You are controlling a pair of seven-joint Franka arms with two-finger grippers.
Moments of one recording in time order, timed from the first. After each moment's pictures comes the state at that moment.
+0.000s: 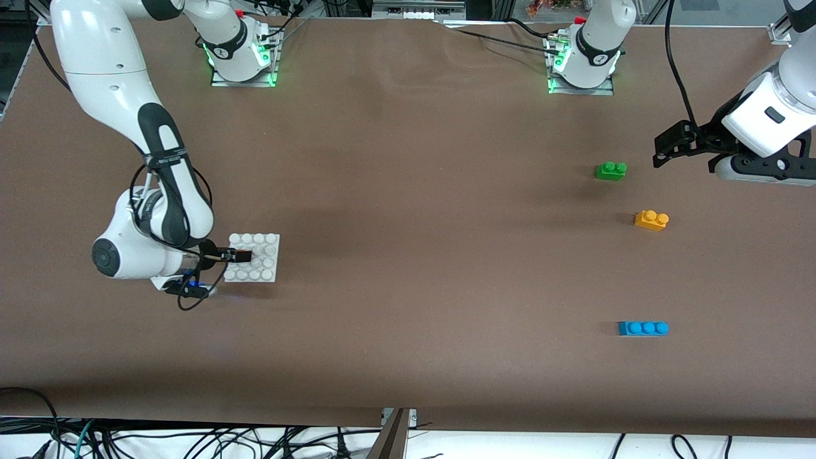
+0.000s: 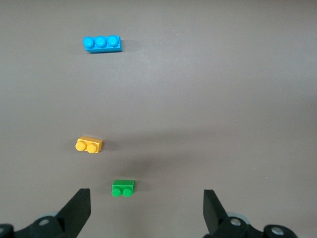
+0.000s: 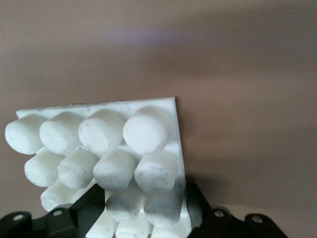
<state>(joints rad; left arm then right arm) -0.07 0.04 -0.02 -1.57 -0.04 1.56 -0.05 0.19 0.74 -0.14 -1.64 0.42 2.07 -0.08</state>
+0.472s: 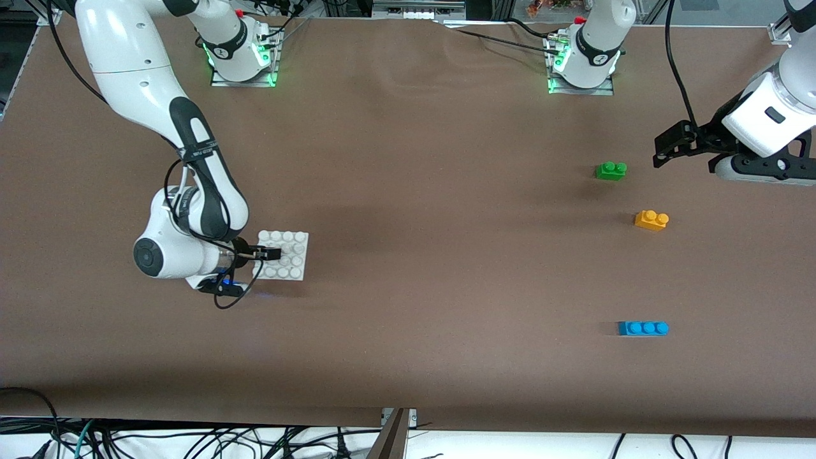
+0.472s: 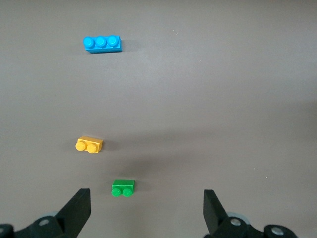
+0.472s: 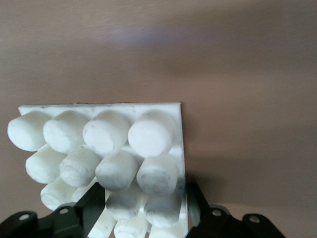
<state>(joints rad) -0.07 0.04 -0.02 -1.57 -0.04 1.56 -0.05 0.24 0.75 -0.08 -1.62 0.42 2.08 0.03</state>
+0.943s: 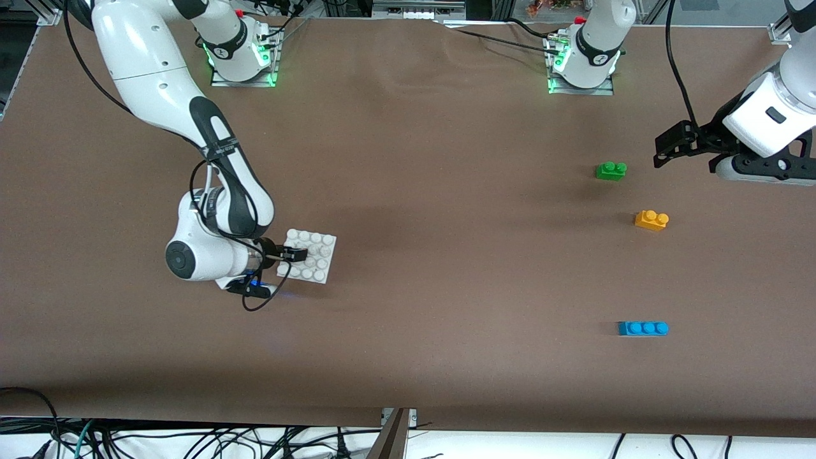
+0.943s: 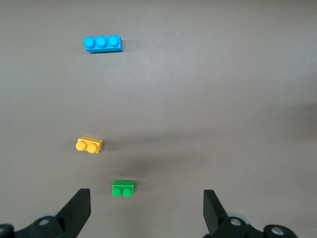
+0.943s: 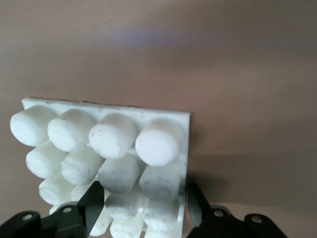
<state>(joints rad) -0.07 0.04 -0.02 -1.57 -0.04 1.56 -0.05 0.27 0.79 -0.01 -1.56 0.42 2.09 0.15</state>
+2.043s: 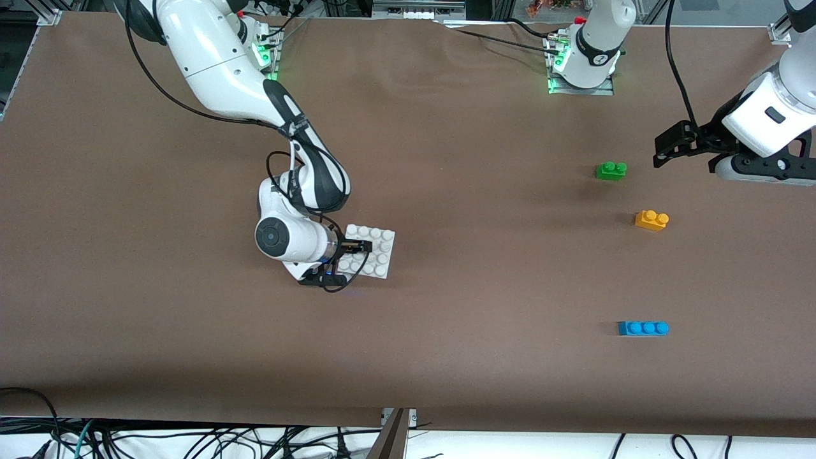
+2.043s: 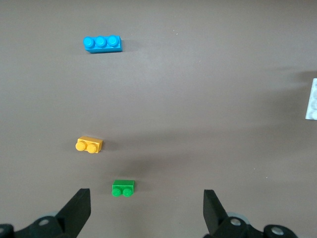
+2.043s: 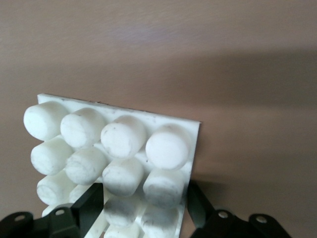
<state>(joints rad) -0.07 0.04 -0.03 -1.57 -0.04 1.56 -0.05 0.50 0.85 0.00 -1.47 0.42 2.24 0.25</state>
